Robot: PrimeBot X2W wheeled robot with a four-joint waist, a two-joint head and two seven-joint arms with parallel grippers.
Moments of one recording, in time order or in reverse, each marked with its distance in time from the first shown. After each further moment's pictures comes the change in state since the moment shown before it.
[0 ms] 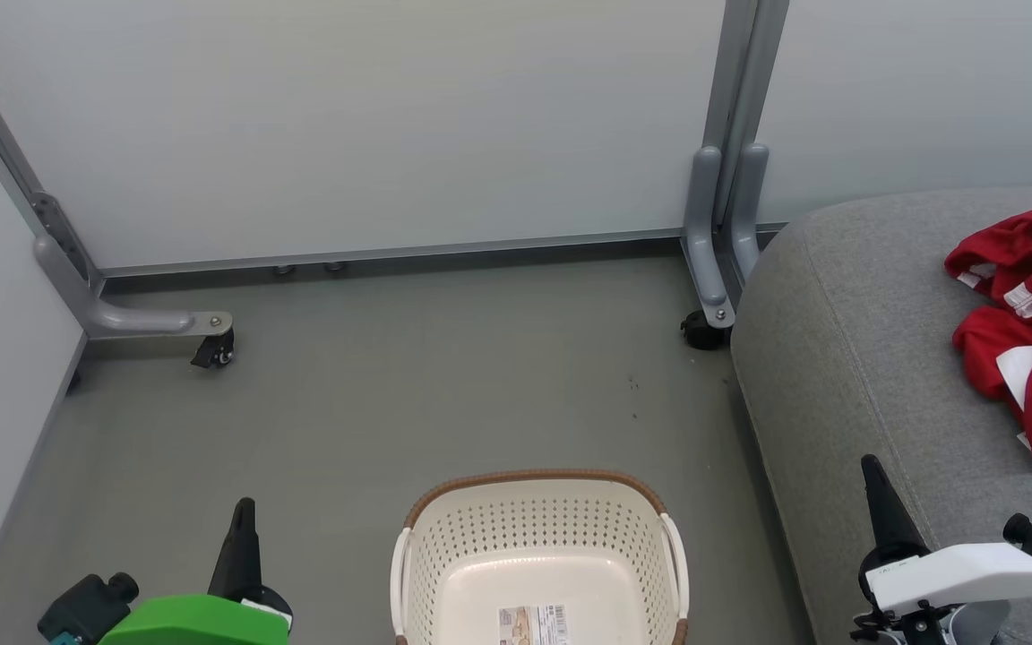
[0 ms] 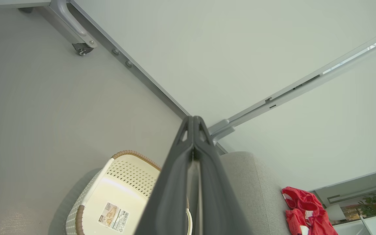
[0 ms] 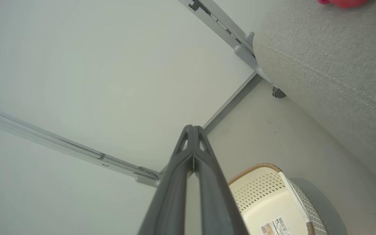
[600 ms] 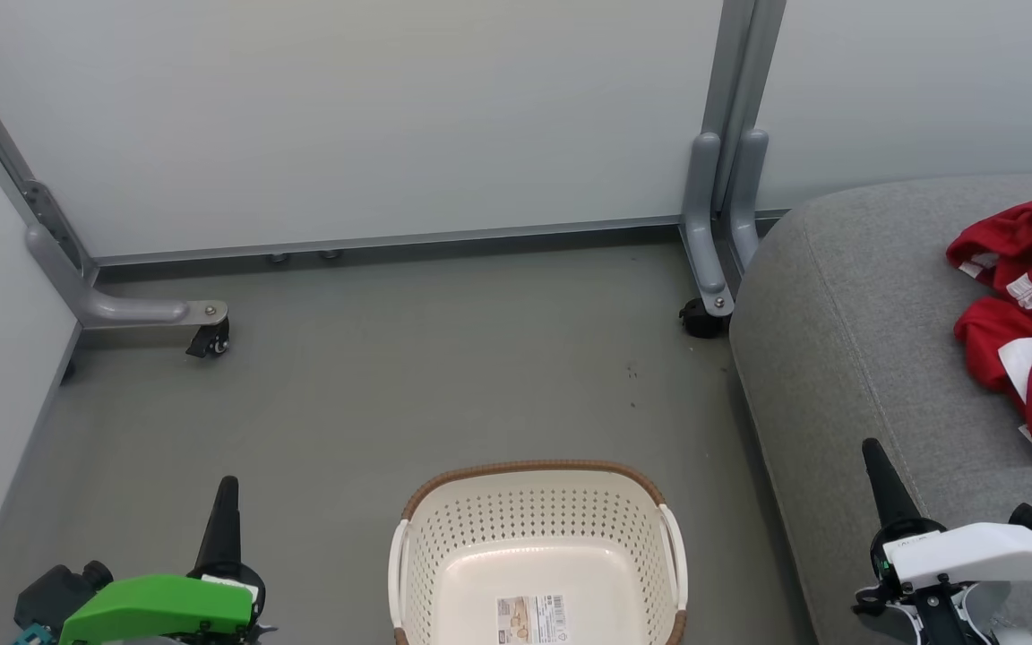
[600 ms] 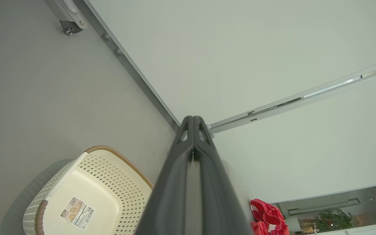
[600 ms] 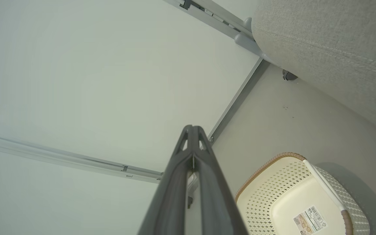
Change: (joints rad) left arm -0.042 0.001 0.048 0.009 -0.190 -0.027 0.049; right arm -0.043 0.007 -0.026 0.018 0.186 -0.001 0.049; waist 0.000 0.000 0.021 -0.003
